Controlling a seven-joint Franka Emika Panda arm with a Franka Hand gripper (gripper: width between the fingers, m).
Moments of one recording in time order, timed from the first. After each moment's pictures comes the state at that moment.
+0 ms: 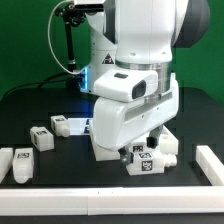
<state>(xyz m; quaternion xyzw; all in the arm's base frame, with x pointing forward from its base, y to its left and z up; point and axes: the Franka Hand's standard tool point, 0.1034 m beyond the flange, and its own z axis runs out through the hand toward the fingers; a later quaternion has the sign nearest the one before) 0.557 0.028 0.026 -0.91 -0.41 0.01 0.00</state>
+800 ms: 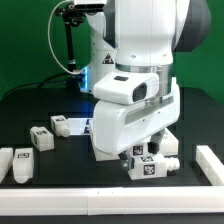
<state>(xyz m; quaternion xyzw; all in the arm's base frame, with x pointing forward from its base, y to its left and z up) 0.576 0.025 0.030 -0.91 -0.41 0.00 0.00</state>
